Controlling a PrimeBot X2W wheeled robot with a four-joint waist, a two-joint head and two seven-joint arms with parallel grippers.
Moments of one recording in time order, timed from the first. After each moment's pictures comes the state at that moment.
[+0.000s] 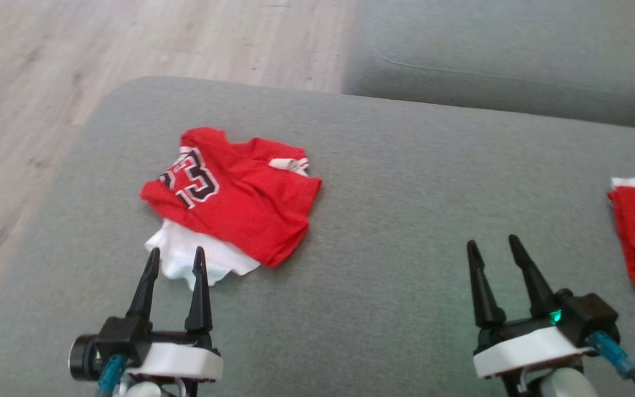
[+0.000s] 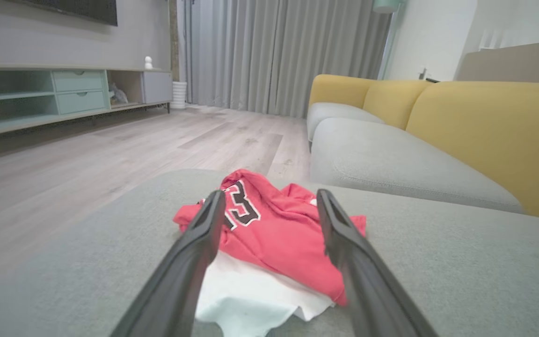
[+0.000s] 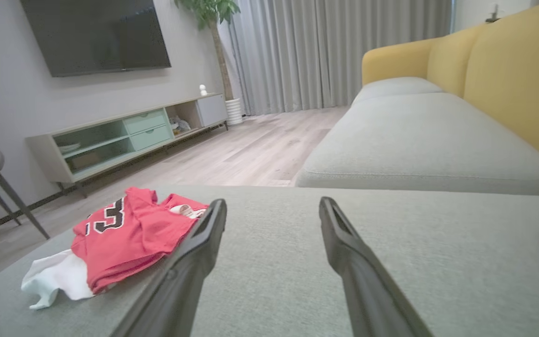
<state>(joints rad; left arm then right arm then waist) -0.03 0.04 -0.15 0.27 -0.19 -0.01 -0.25 0.03 -0.05 0.14 0.19 0.20 0.12 -0.25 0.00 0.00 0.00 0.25</state>
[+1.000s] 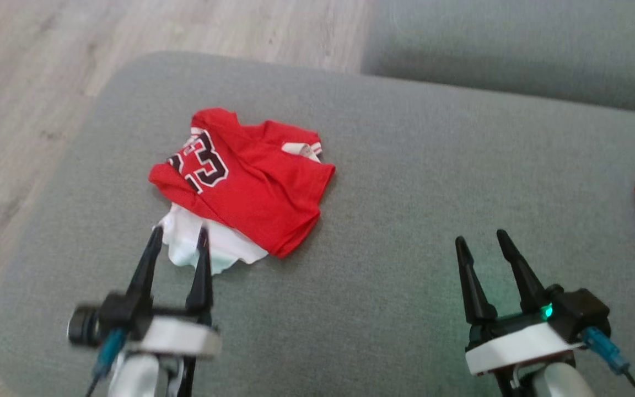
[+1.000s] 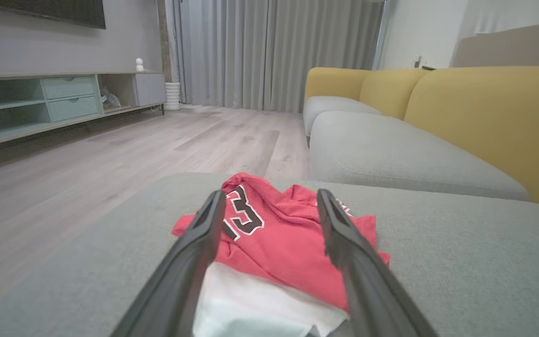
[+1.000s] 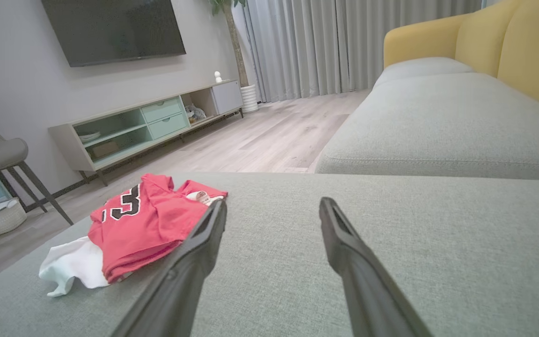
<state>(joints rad) -0.09 0.05 -0.14 0.29 -0.15 -0.06 -0.25 0.02 -0.05 0.18 0.19 0.20 0.12 -0.25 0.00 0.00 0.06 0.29</state>
